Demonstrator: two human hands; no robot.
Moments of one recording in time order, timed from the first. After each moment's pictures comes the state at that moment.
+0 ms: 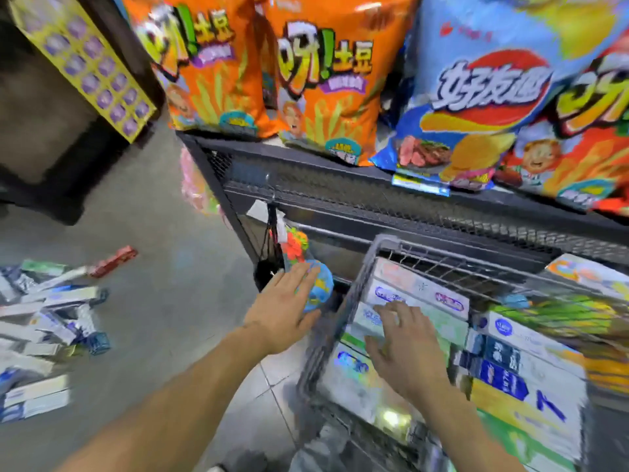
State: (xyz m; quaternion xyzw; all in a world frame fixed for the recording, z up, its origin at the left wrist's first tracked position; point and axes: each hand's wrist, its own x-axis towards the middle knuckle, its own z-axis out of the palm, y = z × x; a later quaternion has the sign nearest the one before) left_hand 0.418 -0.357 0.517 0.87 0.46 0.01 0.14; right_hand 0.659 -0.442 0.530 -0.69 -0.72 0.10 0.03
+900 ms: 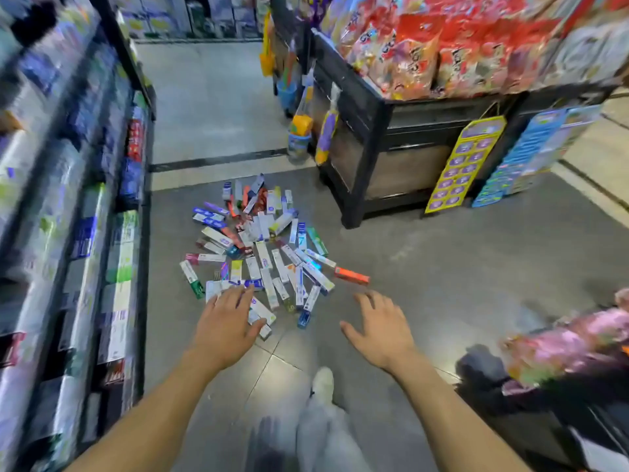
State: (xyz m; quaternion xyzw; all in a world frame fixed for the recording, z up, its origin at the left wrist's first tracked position) left_hand -0.207 -0.629 0.623 0.39 0.91 0.04 0.10; right_hand -0.021 -0.395 0.664 -0.26 -0.96 0.09 -0.08
